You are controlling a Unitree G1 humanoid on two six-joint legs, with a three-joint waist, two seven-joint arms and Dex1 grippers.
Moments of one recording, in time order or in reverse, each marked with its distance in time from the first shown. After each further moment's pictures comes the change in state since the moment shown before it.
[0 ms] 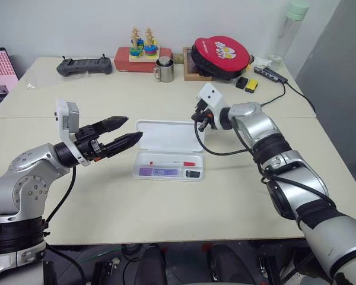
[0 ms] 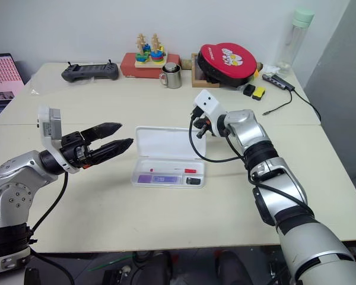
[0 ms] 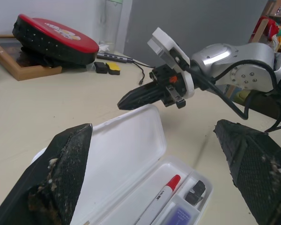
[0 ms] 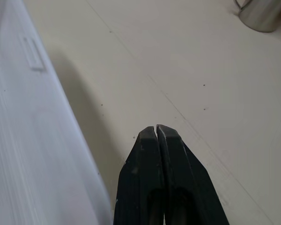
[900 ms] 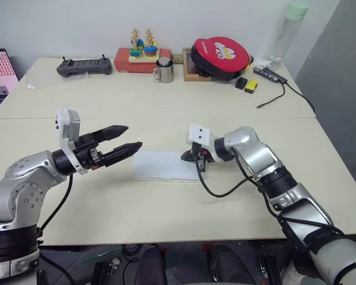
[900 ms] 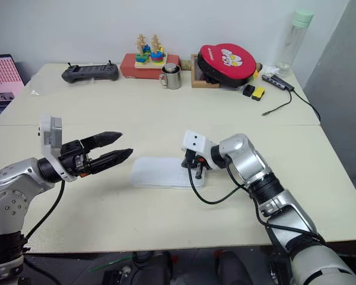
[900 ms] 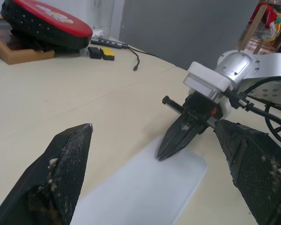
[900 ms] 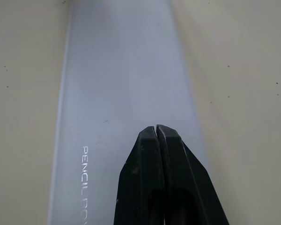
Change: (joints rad) left arm 0.079 0.032 -0.002 -0.036 -0.003 0.005 -0.025; right arm 0.356 -0.089 0.225 -0.645 -0.032 0.180 0.290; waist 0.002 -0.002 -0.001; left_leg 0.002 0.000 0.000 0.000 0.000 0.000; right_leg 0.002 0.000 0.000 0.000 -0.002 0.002
